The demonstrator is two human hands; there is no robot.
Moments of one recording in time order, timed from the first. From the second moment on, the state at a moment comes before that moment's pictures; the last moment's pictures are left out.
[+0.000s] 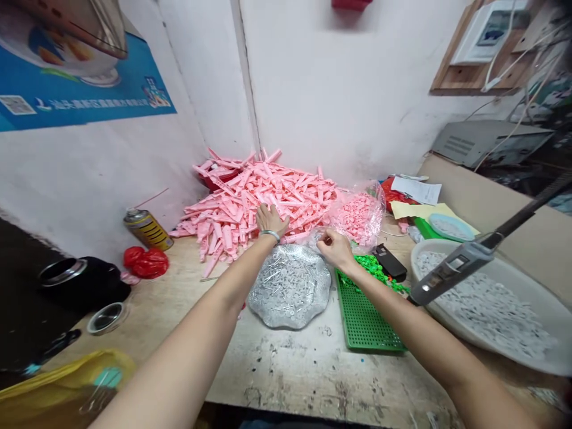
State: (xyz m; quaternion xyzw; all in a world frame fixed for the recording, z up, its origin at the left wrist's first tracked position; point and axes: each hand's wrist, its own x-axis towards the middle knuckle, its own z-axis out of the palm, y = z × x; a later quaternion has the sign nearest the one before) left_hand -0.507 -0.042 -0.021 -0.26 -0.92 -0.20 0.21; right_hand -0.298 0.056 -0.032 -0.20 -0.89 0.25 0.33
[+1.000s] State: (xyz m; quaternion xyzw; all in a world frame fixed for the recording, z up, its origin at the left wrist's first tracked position) left_hand -0.237 -0.184 -0.061 -0.07 -0.50 -0.76 -0.41; right_hand -0.154 -0.043 -0.055 -0.06 -0.86 0.48 0.17
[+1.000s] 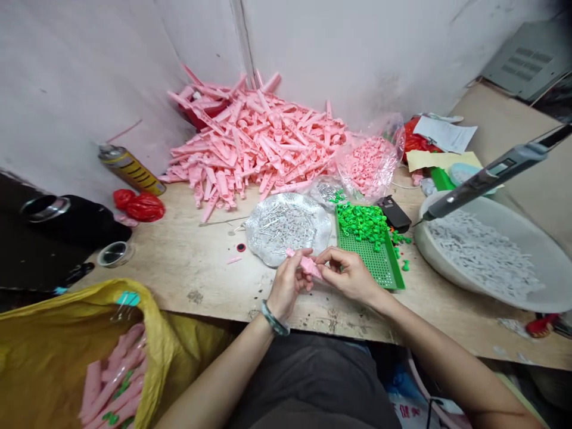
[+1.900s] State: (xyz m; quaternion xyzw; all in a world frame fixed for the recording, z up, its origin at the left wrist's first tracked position) left_hand -0.237 -0.185 -0.076 -0.12 -0.64 -0.70 -0.30; right_hand -0.157 -0.043 -0.045 0.03 -0.95 0.28 0.16
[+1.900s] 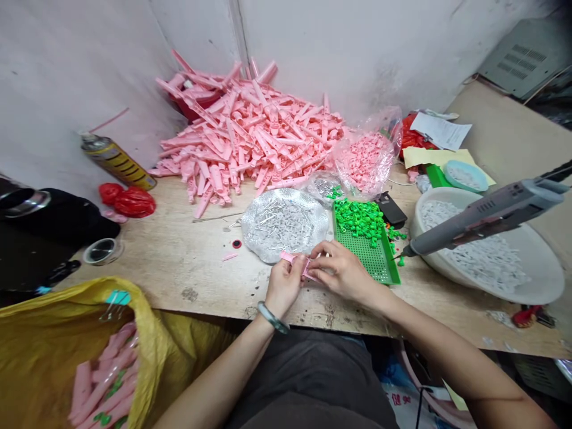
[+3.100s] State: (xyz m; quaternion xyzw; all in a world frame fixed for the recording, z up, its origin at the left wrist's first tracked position) left_hand -0.234 -0.197 -0.083 0.01 -0.58 -0.75 -0.32; right_hand -0.148 -0.072 -0.046 0.04 -0.95 0.25 0.19
